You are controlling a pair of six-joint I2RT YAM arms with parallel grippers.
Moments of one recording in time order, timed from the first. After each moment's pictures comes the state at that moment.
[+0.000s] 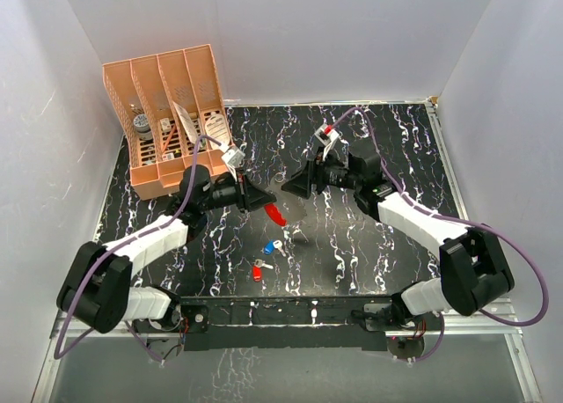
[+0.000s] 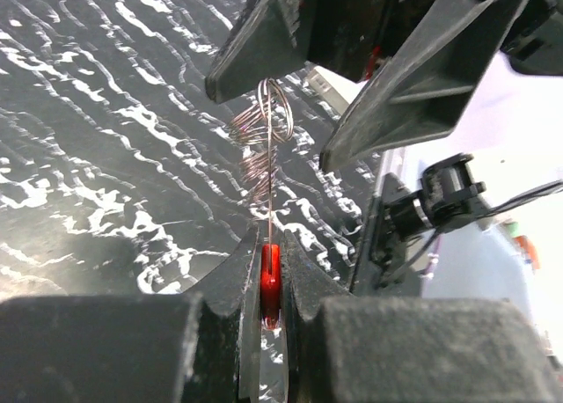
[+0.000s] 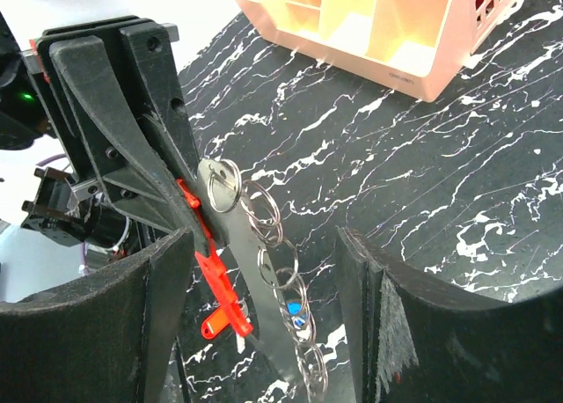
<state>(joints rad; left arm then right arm) -0.46 1.28 0.61 0.49 0.75 -0.48 0.45 1.38 0.84 0.35 -0.73 0.38</state>
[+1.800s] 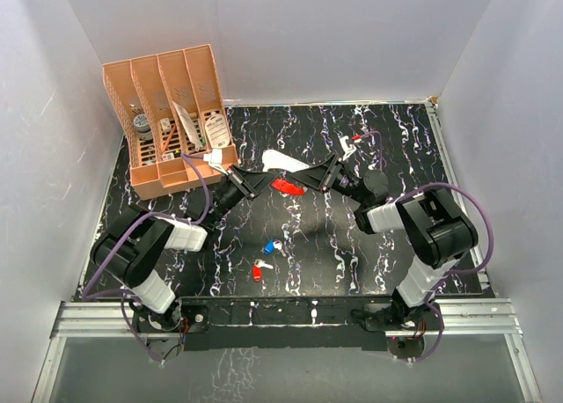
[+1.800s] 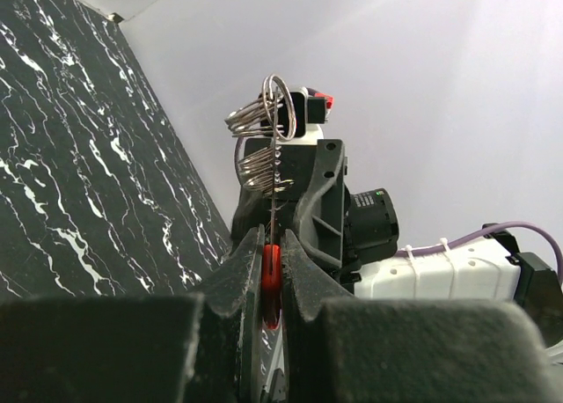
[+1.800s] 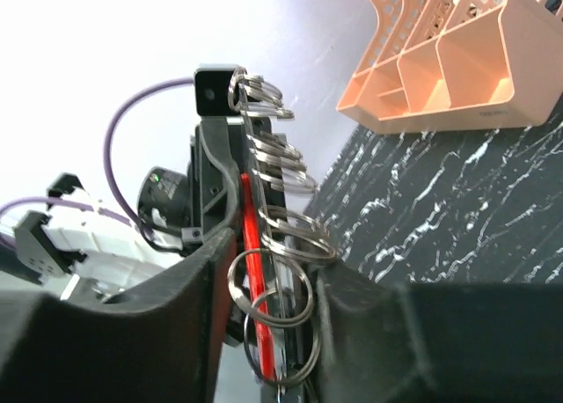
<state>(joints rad) -0.53 1.62 0.46 1.42 0.31 -1.19 0.35 1.71 0.59 1.41 -0.73 1.24</state>
